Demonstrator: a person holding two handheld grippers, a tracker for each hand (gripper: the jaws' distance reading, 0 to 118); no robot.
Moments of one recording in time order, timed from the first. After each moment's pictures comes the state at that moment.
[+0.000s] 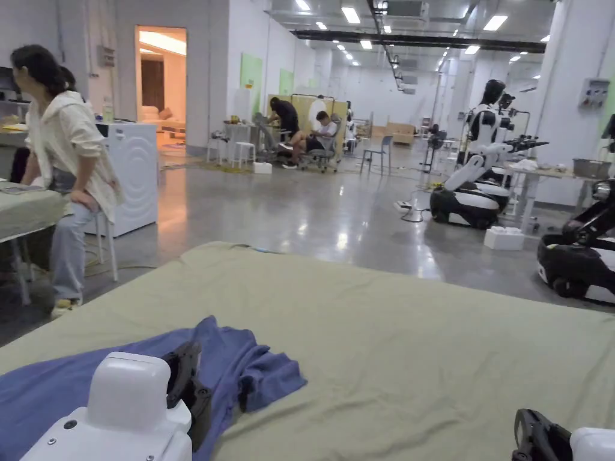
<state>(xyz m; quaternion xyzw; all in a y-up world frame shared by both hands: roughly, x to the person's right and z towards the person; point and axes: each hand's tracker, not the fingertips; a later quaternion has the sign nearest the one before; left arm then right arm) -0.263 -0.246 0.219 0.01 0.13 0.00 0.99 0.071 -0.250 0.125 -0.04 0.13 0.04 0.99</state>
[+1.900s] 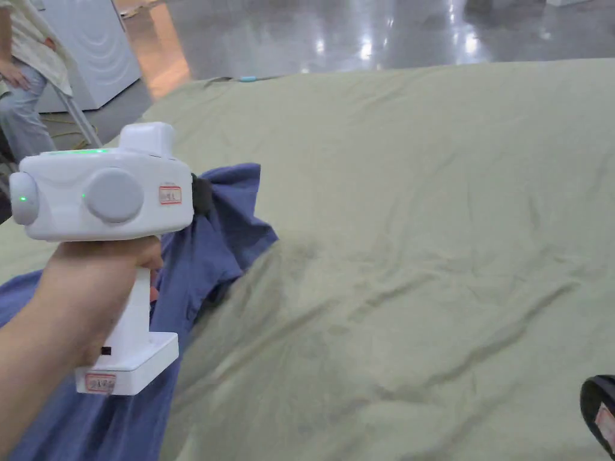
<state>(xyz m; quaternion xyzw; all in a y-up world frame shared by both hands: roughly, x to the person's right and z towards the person) -0.350 -0.293 -0.199 -0.28 0.09 0.01 0.95 0.083 -0.327 -0.010 -0.19 0.25 0.00 0.95</state>
